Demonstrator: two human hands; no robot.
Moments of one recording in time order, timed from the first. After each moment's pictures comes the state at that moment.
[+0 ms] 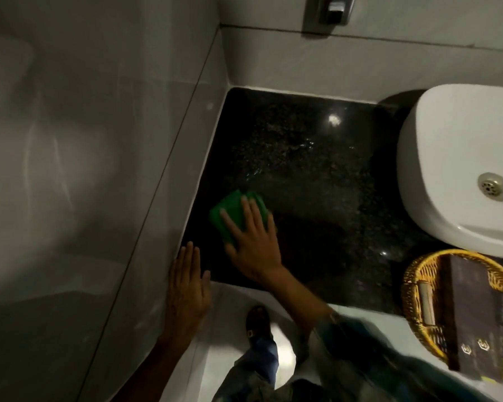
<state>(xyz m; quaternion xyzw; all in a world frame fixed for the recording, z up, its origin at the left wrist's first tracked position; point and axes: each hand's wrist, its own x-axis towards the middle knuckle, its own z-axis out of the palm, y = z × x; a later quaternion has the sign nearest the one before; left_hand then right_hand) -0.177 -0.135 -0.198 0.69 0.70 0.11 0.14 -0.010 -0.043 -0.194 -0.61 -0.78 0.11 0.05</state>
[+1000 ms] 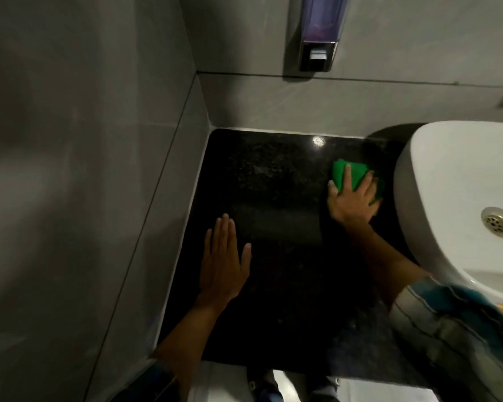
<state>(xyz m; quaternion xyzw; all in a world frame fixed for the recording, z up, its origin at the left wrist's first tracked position) -0.093 0.042 -0.191 0.75 0.64 0.10 0.12 0.186 0.139 -0.192 -0.87 -0.46 0.12 0.14</state>
